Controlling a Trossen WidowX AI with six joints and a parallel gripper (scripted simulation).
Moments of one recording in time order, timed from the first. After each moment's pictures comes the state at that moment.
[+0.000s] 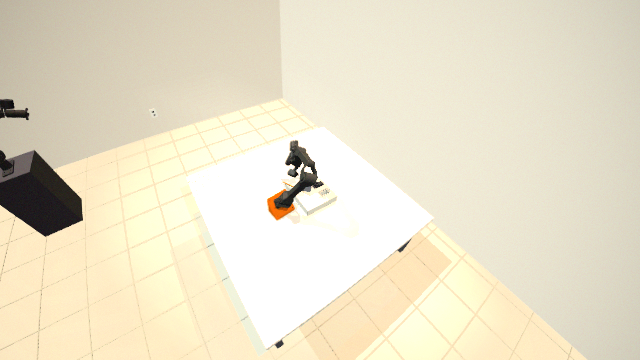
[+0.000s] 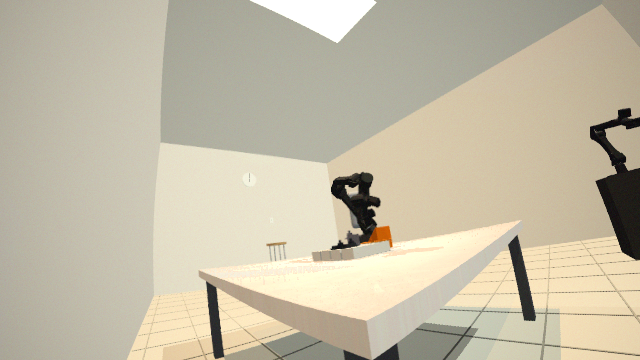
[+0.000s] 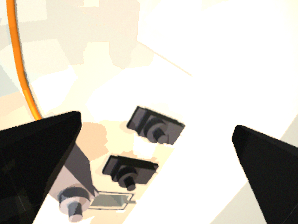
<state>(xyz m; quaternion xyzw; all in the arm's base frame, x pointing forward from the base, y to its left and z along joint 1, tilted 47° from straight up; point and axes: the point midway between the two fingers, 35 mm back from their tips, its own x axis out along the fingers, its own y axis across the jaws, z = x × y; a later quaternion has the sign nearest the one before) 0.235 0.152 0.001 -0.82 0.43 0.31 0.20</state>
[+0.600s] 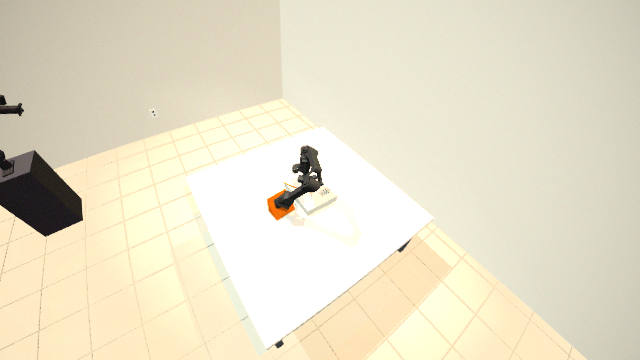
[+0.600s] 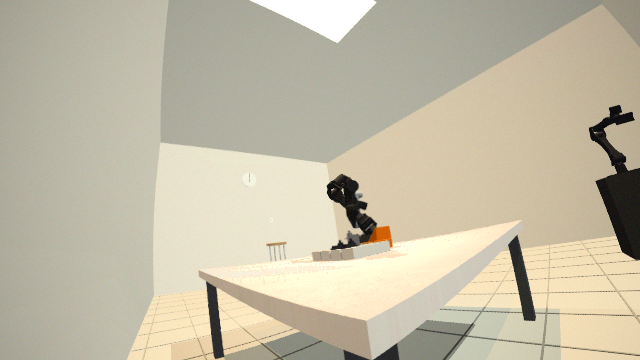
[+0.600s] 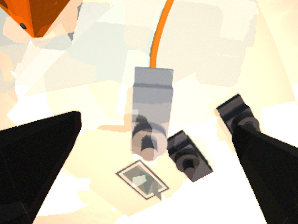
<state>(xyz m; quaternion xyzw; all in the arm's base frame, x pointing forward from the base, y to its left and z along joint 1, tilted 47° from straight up) 0.213 0.089 0.057 -0.73 0.49 0.47 0.00</state>
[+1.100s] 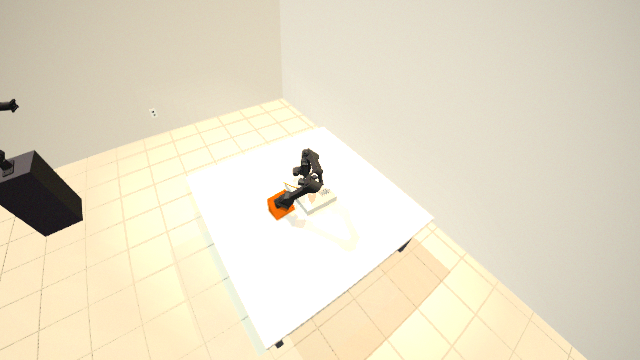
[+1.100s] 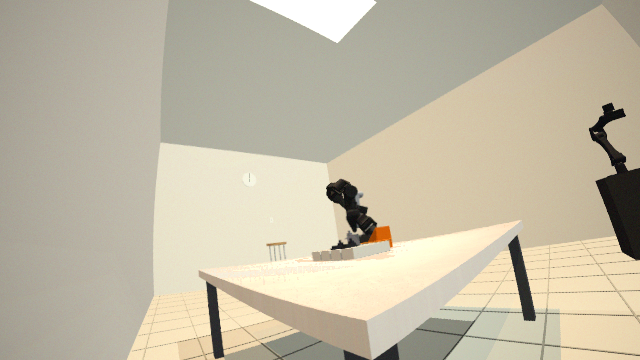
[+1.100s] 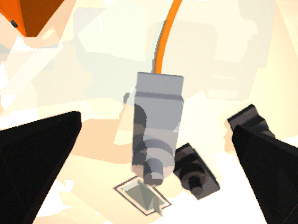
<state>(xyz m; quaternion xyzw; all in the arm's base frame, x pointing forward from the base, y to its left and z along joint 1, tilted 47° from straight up) 0.213 0.070 0.043 -0.73 0.49 0.48 0.00</state>
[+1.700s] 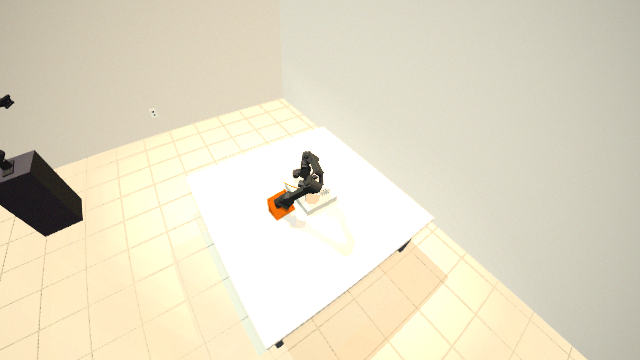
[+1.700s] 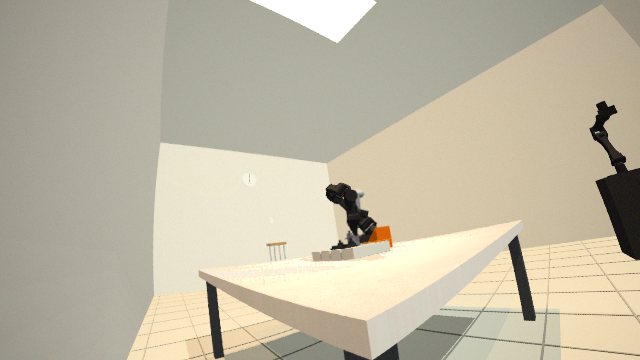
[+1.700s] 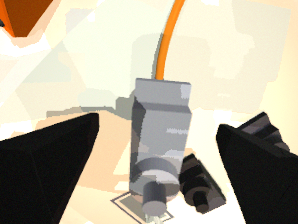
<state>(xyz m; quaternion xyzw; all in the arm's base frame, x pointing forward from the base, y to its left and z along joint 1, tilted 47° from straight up) 0.214 0.056 0.030 -0.73 0.49 0.48 0.00</state>
